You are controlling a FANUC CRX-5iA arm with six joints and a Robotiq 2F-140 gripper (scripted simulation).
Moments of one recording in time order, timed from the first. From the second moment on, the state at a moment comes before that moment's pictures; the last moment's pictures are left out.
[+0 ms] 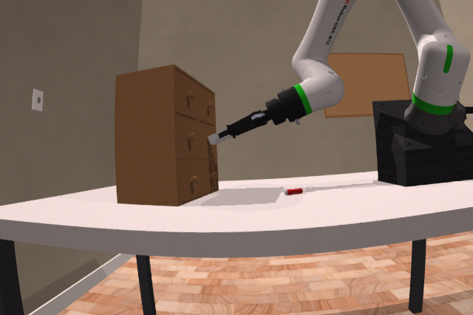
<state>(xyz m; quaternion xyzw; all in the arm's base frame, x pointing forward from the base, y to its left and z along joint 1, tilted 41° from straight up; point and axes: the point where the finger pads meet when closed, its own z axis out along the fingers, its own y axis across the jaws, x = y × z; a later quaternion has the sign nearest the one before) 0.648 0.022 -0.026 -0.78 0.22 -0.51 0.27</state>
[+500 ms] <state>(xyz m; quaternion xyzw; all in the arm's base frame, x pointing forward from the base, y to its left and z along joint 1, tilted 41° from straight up) 0.644 0.022 -0.026 -0.78 0.22 -0.51 0.27</state>
